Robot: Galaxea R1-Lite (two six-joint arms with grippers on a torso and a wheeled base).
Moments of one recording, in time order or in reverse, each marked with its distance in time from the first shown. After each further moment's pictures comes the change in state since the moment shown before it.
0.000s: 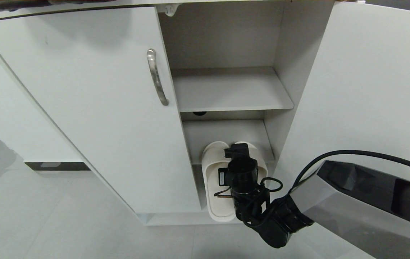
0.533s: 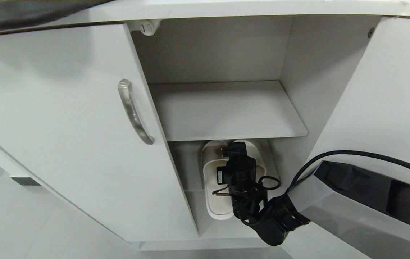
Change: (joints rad) left arm 0.000 0.000 0.000 0.000 0.002 0.001; right arm 0.000 0.019 -0.039 0.000 0.000 -0.028
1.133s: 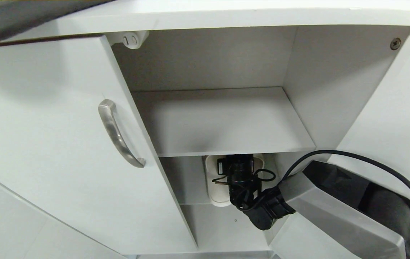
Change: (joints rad) left arm 0.000 0.000 0.000 0.000 0.000 -0.001; right arm -0.052 0.114 -0.203 0.024 -0.001 -0.056
